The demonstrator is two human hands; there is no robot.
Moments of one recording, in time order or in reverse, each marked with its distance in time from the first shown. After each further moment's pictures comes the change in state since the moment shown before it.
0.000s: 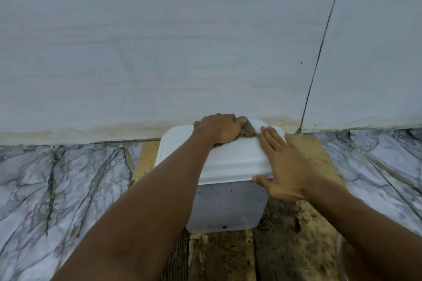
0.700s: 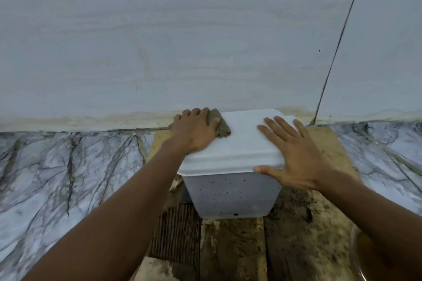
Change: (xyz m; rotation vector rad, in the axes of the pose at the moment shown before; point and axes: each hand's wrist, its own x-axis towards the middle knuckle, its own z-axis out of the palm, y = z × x) left_hand -0.056 -0.087 0.011 0.056 0.187 -0.105; right_hand 0.005 -0.004 0.017 0.027 0.101 -0.071
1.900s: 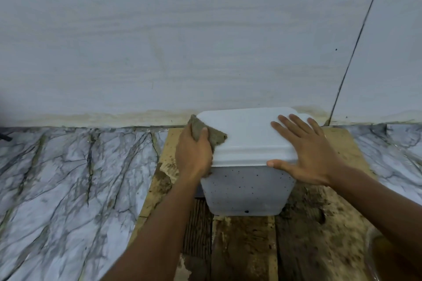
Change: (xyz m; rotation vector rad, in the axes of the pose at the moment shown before) left_hand -0.071 -0.001 0.033 -0.826 0.402 -0.449; right_hand 0.005 0.006 0.007 0.053 0.044 0.005
